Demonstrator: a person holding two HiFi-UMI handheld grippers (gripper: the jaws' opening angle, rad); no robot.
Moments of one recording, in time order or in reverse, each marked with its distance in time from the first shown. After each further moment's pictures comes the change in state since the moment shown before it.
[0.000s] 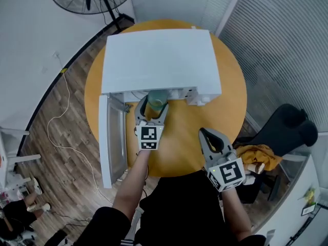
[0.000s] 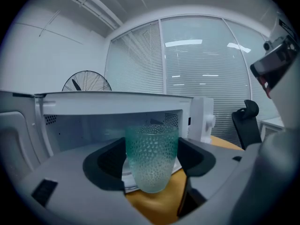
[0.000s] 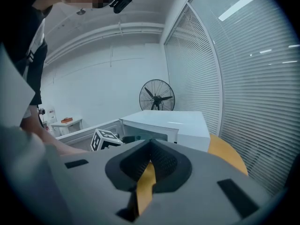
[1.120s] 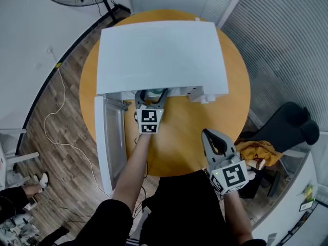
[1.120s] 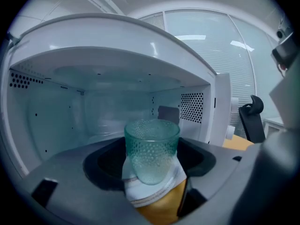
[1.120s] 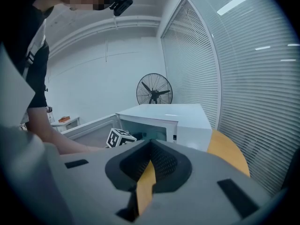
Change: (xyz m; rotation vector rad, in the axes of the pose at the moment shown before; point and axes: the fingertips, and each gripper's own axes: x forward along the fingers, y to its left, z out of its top) left arm 0.068 0.029 -0.042 -0.014 0.054 -0.010; right arm 0.017 -0.006 -0.019 0.038 0.068 -0.024
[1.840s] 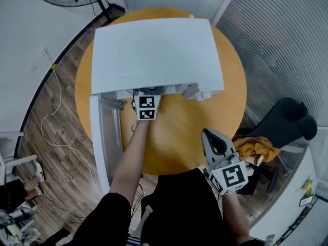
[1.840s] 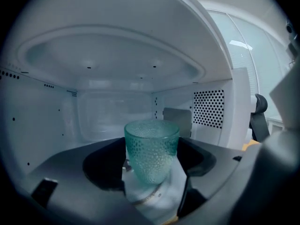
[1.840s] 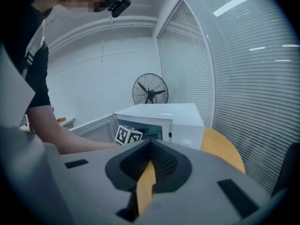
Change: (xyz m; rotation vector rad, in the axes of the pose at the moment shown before) left arm 0.042 0.012 0.013 0.015 -0.033 0.008; right arm -0.013 -0.004 -0.004 0.025 0.001 -0.049
